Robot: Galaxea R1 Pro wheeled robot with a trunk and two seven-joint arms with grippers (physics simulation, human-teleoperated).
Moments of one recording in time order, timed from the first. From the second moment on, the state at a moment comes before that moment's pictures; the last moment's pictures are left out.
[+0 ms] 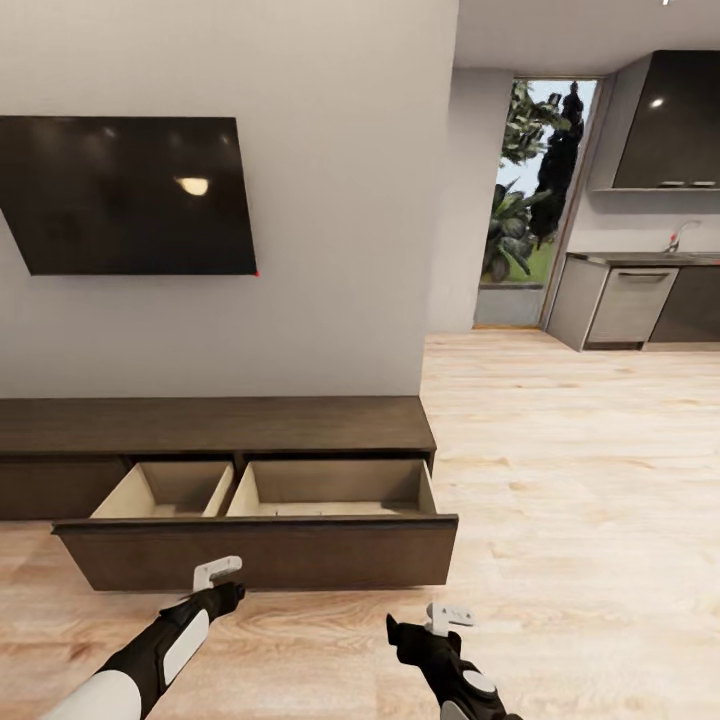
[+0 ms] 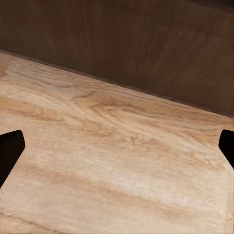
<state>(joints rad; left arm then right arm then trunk) -0.57 0.11 -0.22 -0.42 0.51 0.16 0.16 -0.27 -0.09 0.70 -1.05 -0.80 0.10 -0.41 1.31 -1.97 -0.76</state>
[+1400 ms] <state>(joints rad) -0.57 0.05 -0.34 -0.24 0.51 -0.28 0.11 -0.27 0.00 0.87 -0.80 -0.61 -0.39 -0.43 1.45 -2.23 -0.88</state>
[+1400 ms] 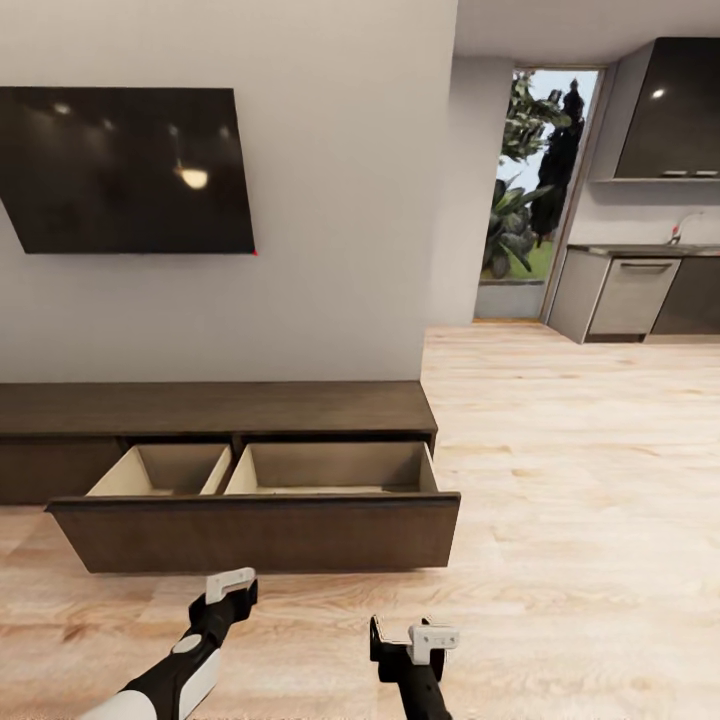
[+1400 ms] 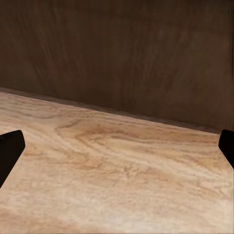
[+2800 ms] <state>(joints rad) -0.57 0.04 -0.40 -0.25 0.33 -0.50 0.14 -0.32 0.08 0.70 -0.76 -0.56 -0.53 -0.43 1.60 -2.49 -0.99</state>
